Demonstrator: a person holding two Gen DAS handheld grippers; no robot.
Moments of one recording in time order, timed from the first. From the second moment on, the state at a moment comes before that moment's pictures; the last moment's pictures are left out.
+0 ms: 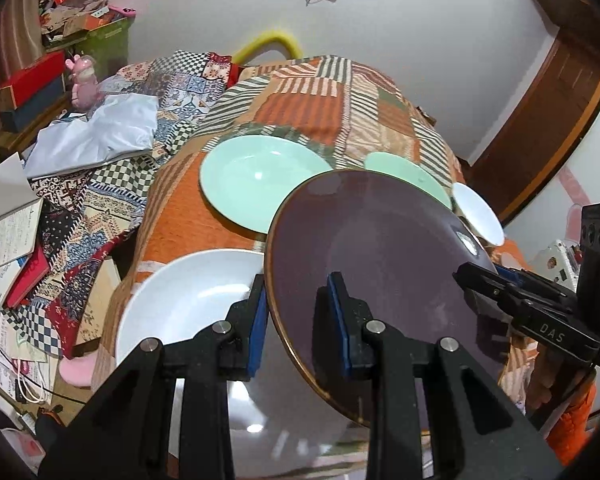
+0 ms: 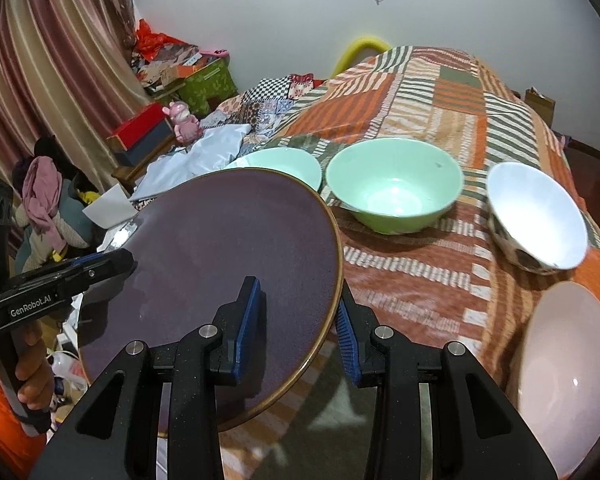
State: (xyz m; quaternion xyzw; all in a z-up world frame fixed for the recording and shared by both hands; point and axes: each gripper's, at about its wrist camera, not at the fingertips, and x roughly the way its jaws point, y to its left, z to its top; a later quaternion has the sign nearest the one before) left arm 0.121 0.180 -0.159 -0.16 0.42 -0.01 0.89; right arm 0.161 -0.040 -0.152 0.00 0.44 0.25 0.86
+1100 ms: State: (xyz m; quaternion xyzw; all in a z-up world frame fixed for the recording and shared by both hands) left arm 0.110 0.101 -0.194 -0.15 0.47 -0.05 0.87; right arm 0.117 -0.117 -0.184 0.05 0.47 0.21 0.86
